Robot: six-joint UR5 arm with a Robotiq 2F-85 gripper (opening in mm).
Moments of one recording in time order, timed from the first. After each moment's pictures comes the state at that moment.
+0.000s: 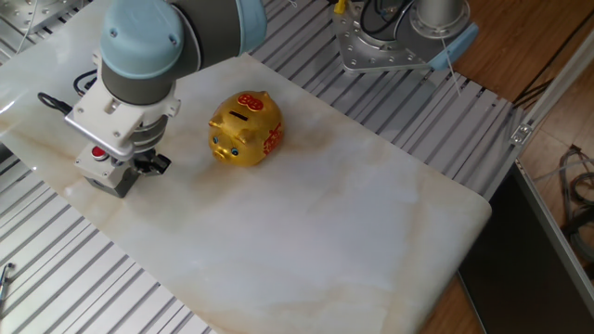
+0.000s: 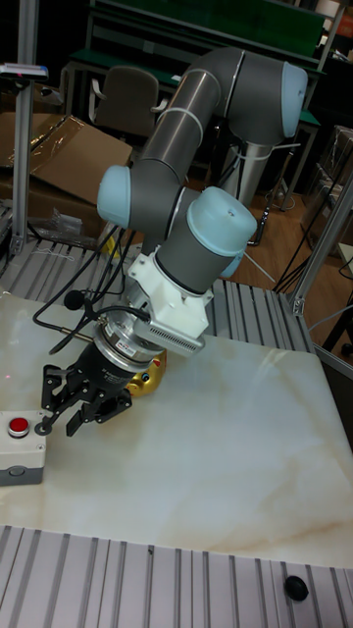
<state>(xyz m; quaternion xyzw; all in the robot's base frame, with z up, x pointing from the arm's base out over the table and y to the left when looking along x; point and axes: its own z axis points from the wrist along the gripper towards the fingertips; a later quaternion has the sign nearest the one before) 0.651 -0.135 0.081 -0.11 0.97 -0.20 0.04</state>
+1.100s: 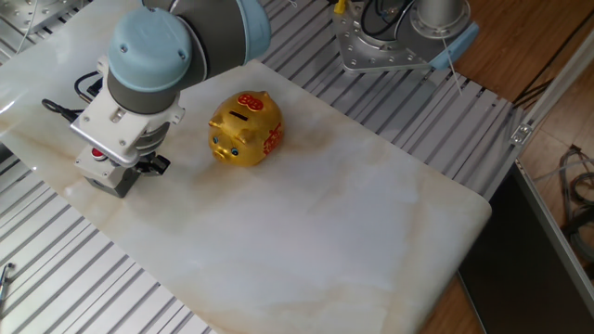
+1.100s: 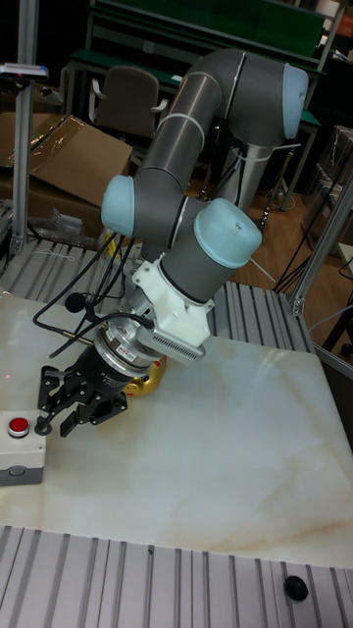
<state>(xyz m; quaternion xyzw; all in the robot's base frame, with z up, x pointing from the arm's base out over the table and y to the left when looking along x) 0.650 -0.142 0.078 -0.11 0.97 -0.22 0.03</state>
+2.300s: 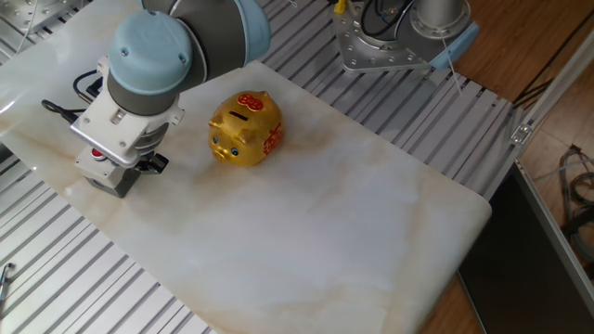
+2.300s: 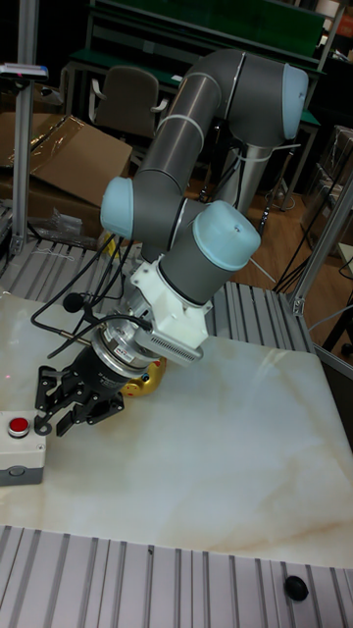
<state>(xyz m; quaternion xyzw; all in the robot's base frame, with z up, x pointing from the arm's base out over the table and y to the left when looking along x) 0.649 -0.146 0.076 -0.11 0.97 -0.23 0.03</state>
